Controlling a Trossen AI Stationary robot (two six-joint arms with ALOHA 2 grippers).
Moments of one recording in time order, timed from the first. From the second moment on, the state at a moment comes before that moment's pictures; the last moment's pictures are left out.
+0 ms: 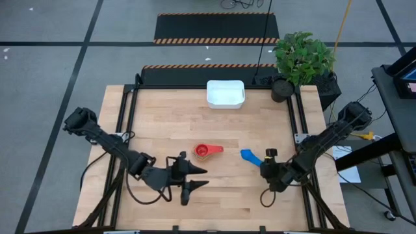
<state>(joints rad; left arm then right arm) -0.59 1.52 1.11 0.14 -0.58 -0.50 0.71 1.26 0.56 -0.57 0.43 0.56</state>
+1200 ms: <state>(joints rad) -0.60 1.52 1.11 0.15 -0.60 -0.45 0.72 1.32 0.40 -0.44 0.53 0.16</state>
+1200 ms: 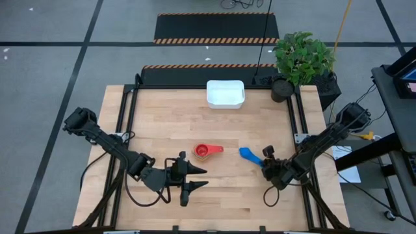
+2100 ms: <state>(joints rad) -0.63 1.52 1.11 0.15 -0.60 -0.41 0.71 1.12 0.55 -0.22 0.65 0.17</state>
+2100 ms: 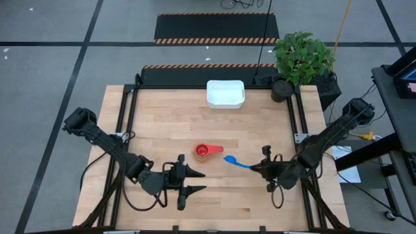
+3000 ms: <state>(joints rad) -0.75 1.57 1.11 0.06 -0.69 -0.35 0.43 1.18 0.55 0.42 -0.02 0.26</state>
